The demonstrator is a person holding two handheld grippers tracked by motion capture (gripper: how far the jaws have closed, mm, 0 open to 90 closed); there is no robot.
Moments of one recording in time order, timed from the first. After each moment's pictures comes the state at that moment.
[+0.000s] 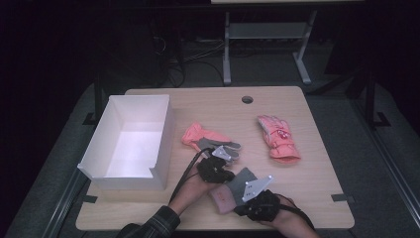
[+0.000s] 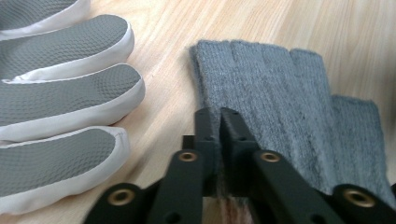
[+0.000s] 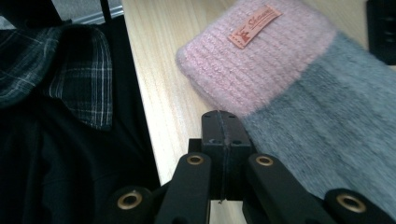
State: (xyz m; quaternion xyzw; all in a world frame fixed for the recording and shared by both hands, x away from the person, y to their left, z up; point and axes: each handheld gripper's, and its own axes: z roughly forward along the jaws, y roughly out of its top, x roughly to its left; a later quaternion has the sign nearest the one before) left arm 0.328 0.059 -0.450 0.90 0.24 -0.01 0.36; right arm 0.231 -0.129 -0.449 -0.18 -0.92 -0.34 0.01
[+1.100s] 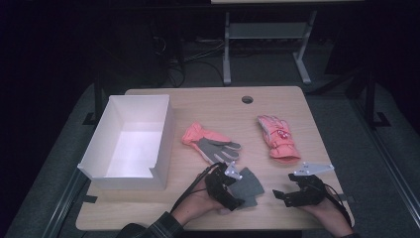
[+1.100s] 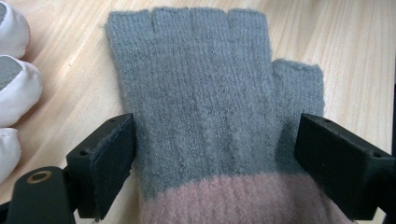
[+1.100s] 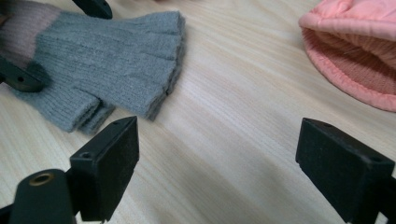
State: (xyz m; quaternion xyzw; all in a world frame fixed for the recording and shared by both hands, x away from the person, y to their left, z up) left arm 0.287 0.034 -0.457 0.93 0.18 0.01 0.32; right arm 0.253 -0.247 -0.454 -0.42 -0.83 -0.37 -0.10
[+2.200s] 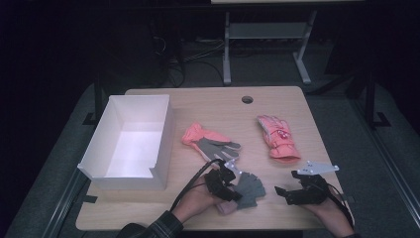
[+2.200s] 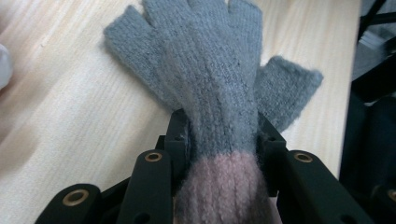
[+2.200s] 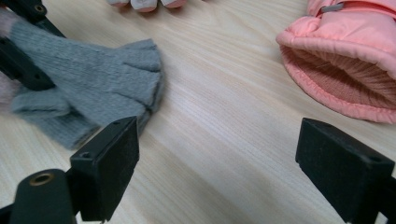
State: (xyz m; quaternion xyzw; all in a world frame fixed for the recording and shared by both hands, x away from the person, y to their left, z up) left arm 0.296 0.037 -0.444 0.93 0.20 -0.07 0.29; right arm 0.252 -0.251 -0.448 -0.42 -0.81 -0.38 -0.13
